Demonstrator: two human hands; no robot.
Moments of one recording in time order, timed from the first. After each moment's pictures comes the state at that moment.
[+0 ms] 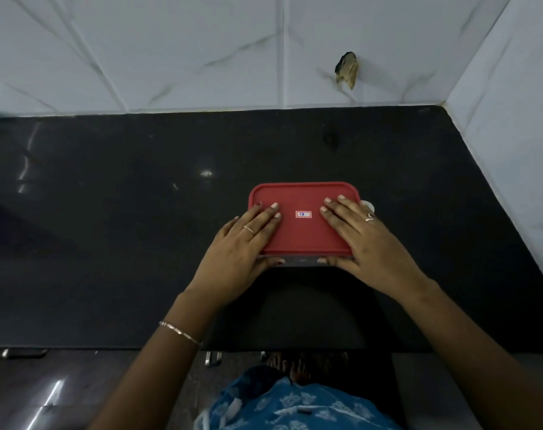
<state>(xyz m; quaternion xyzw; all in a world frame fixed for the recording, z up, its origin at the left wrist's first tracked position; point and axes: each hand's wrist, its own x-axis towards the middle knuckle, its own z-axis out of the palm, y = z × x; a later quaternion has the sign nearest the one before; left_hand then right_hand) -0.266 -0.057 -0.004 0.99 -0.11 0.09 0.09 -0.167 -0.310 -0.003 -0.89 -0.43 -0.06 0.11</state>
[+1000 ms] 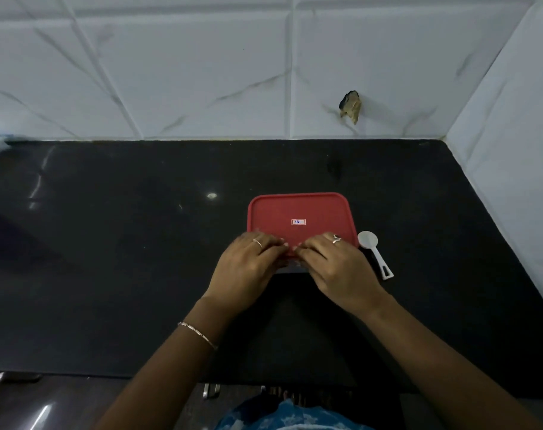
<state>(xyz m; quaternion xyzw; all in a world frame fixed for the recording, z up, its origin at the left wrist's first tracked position) -0.235 -0.060 -0.004 0.94 -0.14 0.28 0.10 -0.165 -0.255 -0.002 -0.82 -0.49 -0.22 0.18</state>
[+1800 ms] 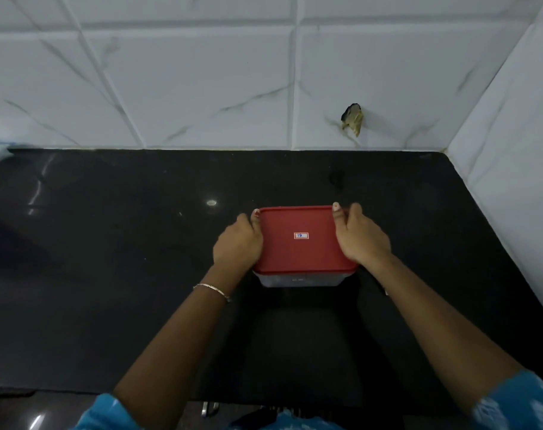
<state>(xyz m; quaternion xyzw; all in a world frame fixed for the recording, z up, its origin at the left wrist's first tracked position) -0.171 -0.049 0.021 0.91 0.30 0.01 0.29 -0.087 -0.245 0.026 -0.97 -0.07 0.10 0.23</state>
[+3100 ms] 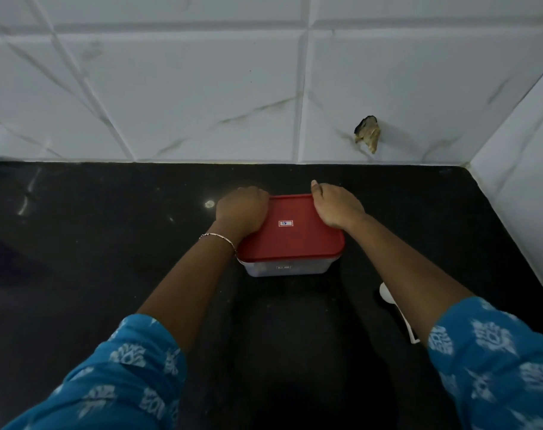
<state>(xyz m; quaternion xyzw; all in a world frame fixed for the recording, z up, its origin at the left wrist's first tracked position) -0.041 0.019 0.023 0.98 0.16 0.01 0.14 0.038 -0.157 0.019 -0.95 -0.19 0.10 0.21</state>
